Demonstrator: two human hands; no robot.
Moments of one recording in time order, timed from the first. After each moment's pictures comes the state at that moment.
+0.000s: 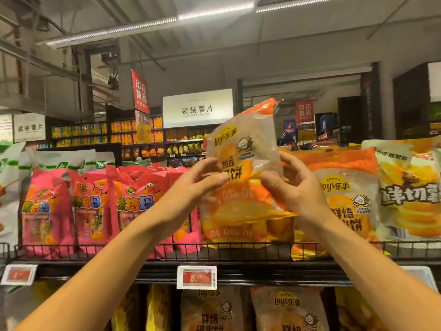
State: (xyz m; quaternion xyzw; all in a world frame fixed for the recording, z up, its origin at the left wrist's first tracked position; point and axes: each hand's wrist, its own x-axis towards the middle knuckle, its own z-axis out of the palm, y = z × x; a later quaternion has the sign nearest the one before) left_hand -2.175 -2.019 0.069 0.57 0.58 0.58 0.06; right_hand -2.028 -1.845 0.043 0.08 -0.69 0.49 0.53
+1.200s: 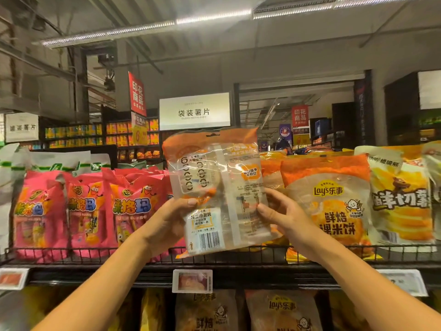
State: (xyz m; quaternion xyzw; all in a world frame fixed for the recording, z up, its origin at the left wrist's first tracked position) left_hand -2.234 -2.016 0.026 0.54 0.44 0.66 0.30; right_hand -2.045 -1.813 0.005 0.03 -0.73 0.58 0.36
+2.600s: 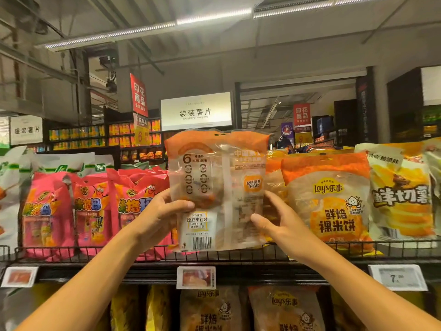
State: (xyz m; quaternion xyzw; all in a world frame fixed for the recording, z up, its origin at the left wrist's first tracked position) left_hand -2.239 -2.035 0.035 0.58 0.46 0.64 0.21; right_hand -2.045 -1.824 -0.012 -0.01 -0.84 0.36 0.40
